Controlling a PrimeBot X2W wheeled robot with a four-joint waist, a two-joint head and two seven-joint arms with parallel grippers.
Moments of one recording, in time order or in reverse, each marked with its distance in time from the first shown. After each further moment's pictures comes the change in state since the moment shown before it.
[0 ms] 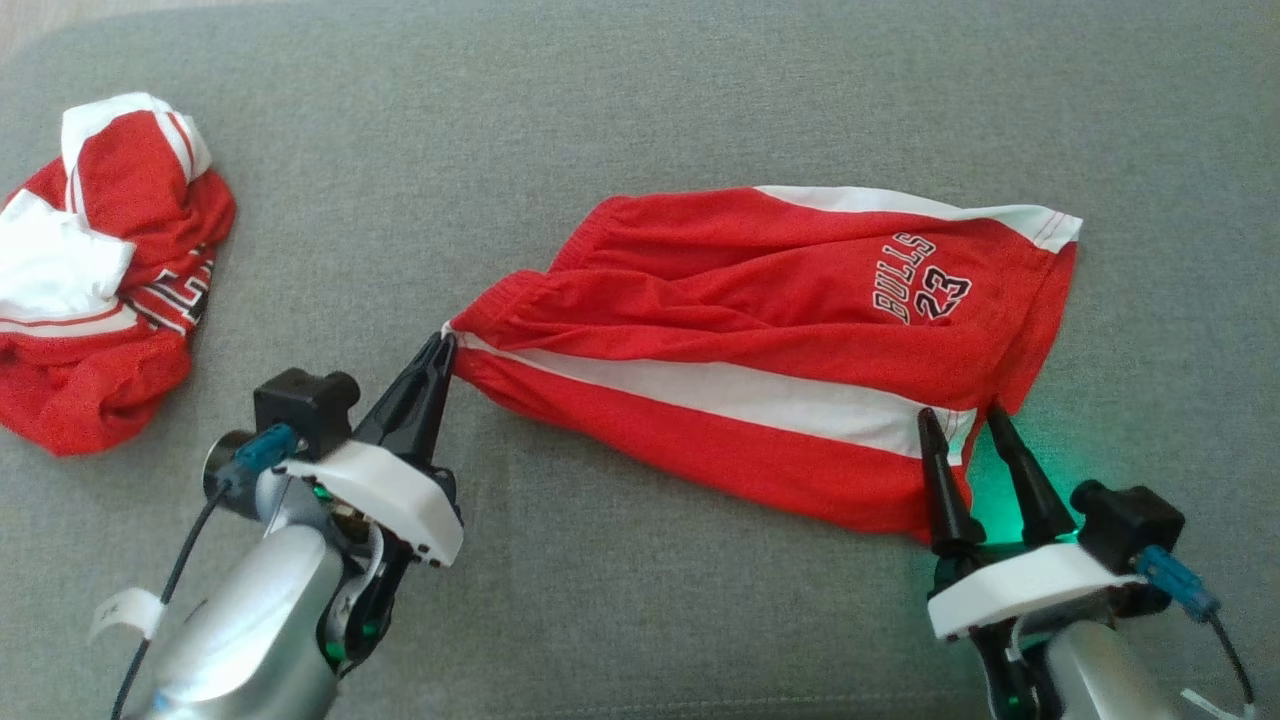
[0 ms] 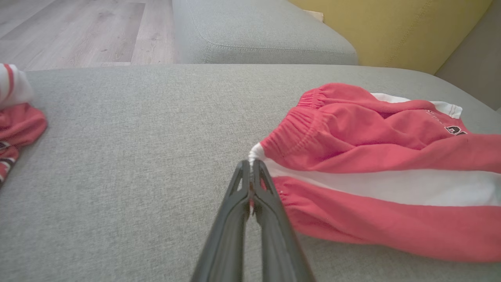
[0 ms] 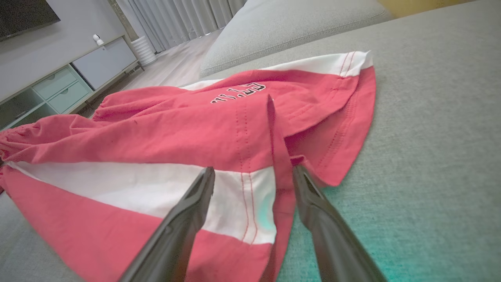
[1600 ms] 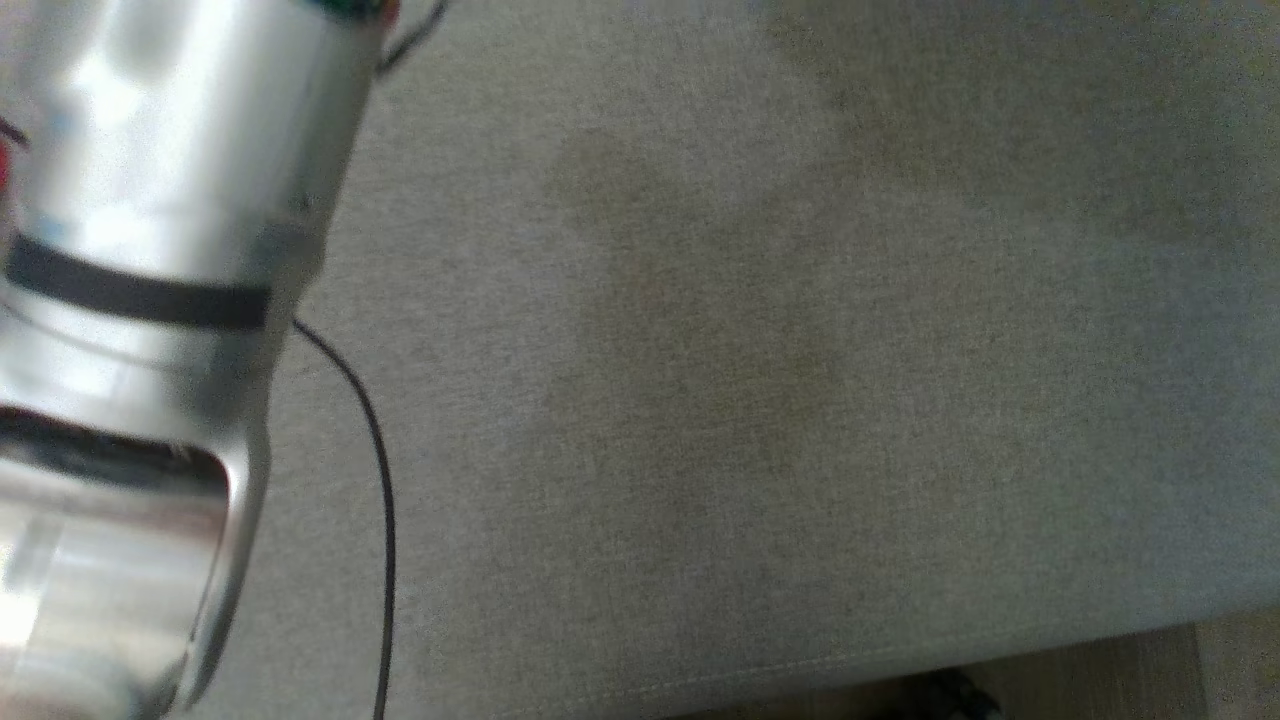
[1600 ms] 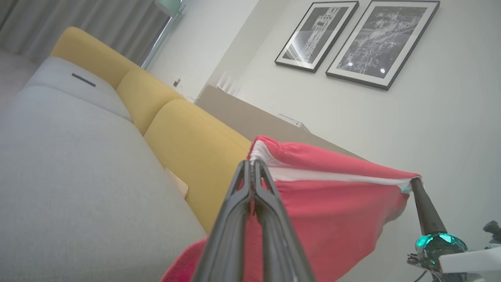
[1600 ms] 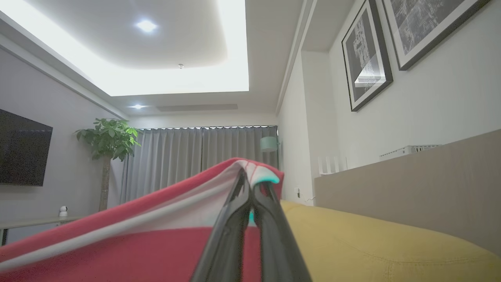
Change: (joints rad) left arm -0.930 -0.276 0.182 0.136 -0.377 -0.194 0.067; right arm -1.153 -0.263 -0.225 -0.079 0.006 0.000 0.069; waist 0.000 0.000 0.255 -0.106
